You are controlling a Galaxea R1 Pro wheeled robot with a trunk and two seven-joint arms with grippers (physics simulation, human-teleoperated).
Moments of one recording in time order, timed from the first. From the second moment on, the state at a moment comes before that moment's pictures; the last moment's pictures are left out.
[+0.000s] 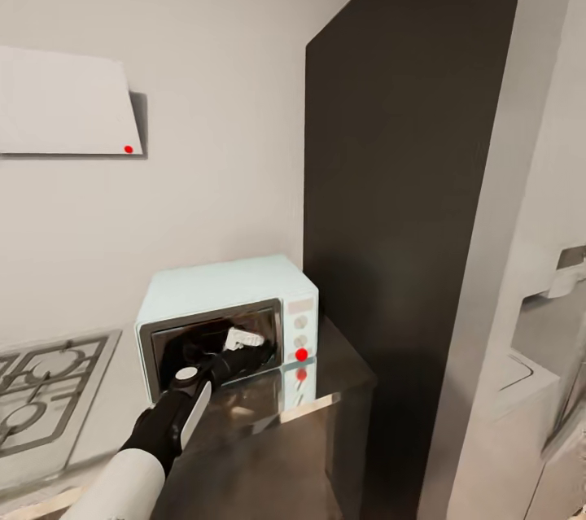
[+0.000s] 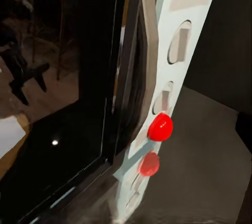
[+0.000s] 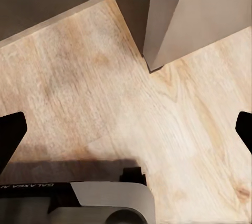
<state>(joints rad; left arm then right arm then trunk) -0.60 -0.08 -0.02 -0.75 0.00 0.10 -0.45 -0.30 -0.11 -0.59 0.08 0.51 -0.18 0.09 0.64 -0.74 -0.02</state>
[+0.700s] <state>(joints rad) -0.60 -0.06 0.07 -0.63 0.00 0.10 -0.41 -0.30 -0.11 -0.59 0.08 0.51 -0.18 0.09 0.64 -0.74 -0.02</state>
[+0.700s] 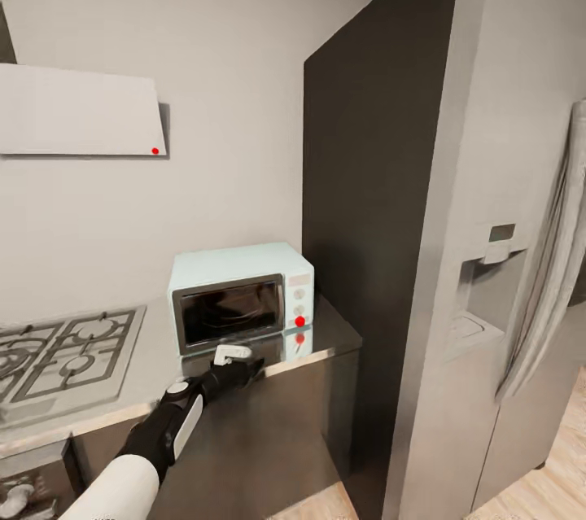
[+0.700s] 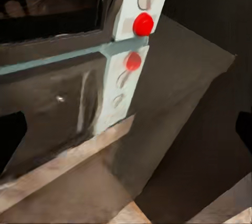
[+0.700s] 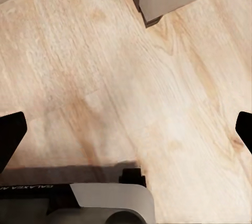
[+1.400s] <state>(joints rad) -0.22 0.12 0.07 -0.02 0.00 0.12 -0.25 -0.30 -0.11 -0.59 0.08 0.51 -0.18 0.09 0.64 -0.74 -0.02</state>
